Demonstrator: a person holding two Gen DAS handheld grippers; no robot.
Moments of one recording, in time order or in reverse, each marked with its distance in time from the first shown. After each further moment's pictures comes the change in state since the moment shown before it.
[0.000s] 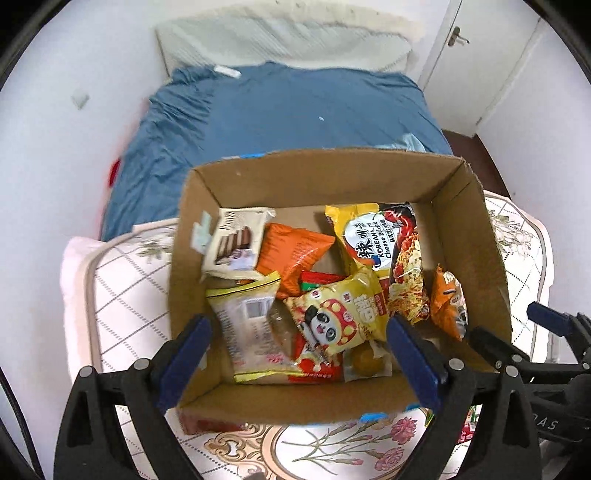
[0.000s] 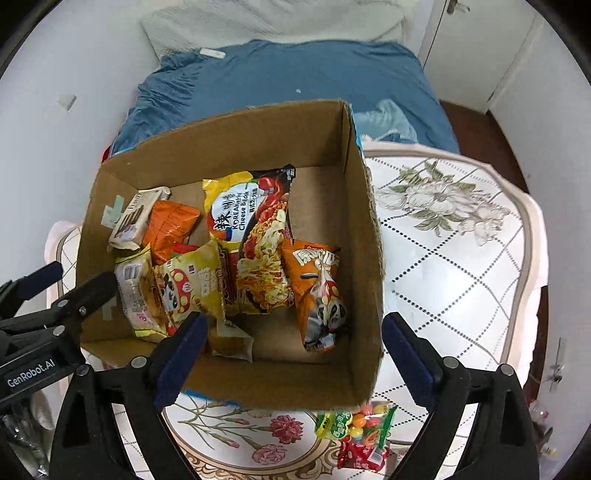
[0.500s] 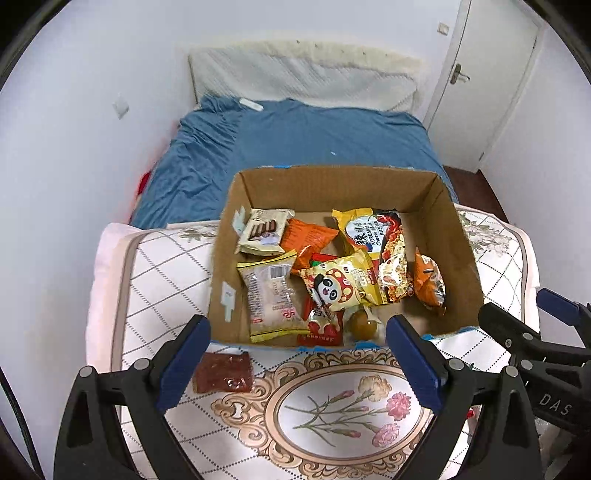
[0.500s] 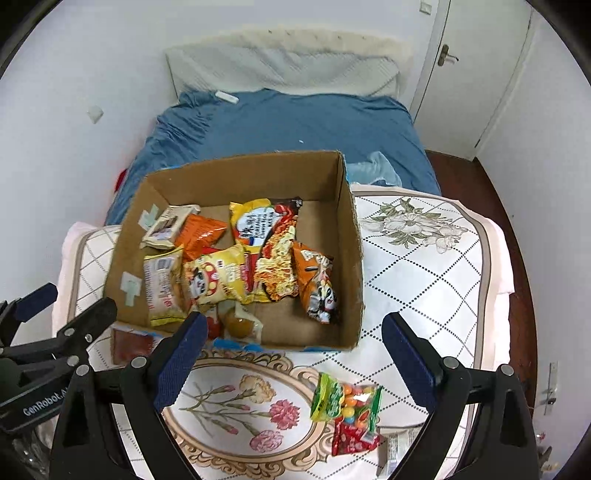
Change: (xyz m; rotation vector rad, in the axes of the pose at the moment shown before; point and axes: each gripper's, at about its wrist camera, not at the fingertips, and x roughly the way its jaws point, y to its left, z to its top) left arm -0.079 0.005 -0.076 -0.056 -0.166 0.035; right arm -0.082 0.021 -0.064 -0.047 -0.201 -0.022
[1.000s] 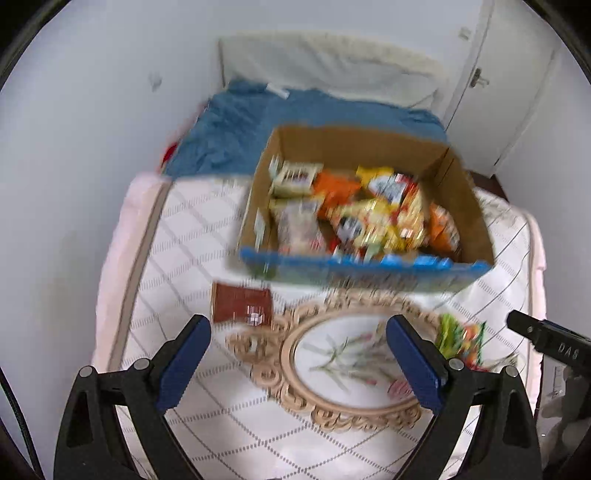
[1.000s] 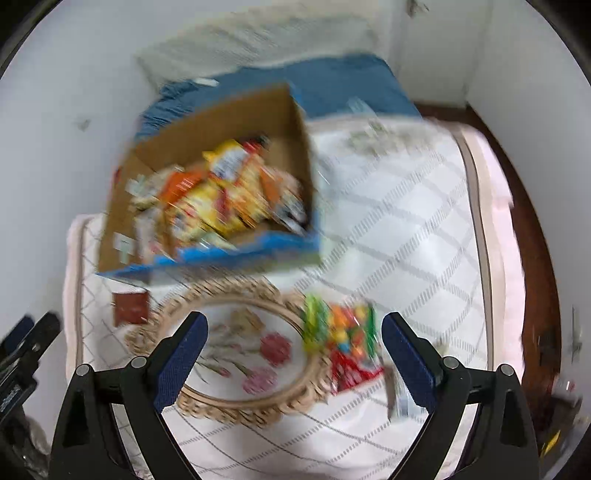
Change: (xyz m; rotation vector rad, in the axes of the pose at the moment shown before) left arm -0.007 0.021 -0.086 -0.092 0.061 0.045; right arm 0.024 -0.077 -0.093 0.196 0.179 0.047
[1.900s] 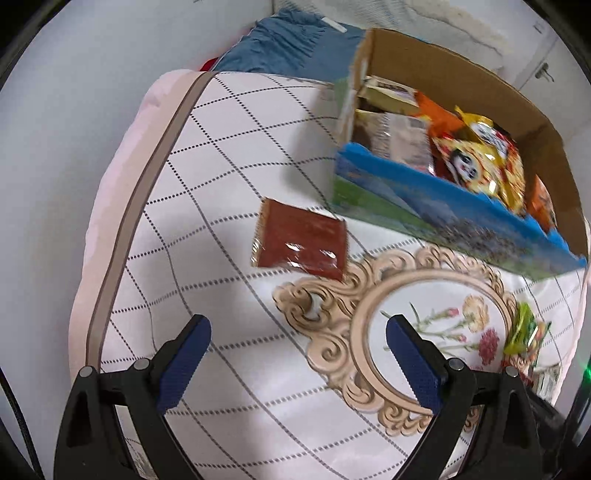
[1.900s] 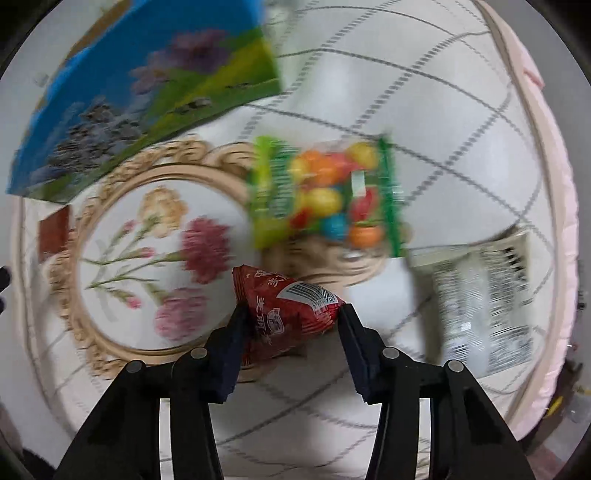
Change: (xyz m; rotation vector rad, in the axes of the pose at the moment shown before) left arm 0.097 0.074 -0.021 -0.161 0.229 0.069; right arm 0.123 -0.010 -0.088 0.006 0.197 0.015
